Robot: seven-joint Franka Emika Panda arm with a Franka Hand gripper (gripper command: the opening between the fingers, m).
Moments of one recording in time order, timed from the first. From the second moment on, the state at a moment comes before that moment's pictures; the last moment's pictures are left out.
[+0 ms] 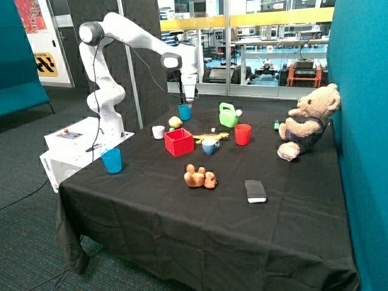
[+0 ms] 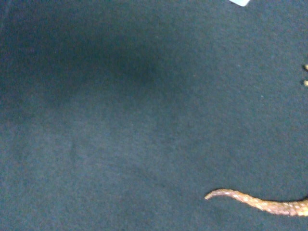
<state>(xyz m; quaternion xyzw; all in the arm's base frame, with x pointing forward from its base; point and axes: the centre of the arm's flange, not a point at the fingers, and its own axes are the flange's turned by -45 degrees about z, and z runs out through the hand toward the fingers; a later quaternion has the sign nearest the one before) 0.471 0.118 0.418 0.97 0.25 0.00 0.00</state>
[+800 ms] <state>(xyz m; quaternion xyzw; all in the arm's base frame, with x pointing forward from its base) 0.457 0.134 0.406 0.93 0.36 0.00 0.00</state>
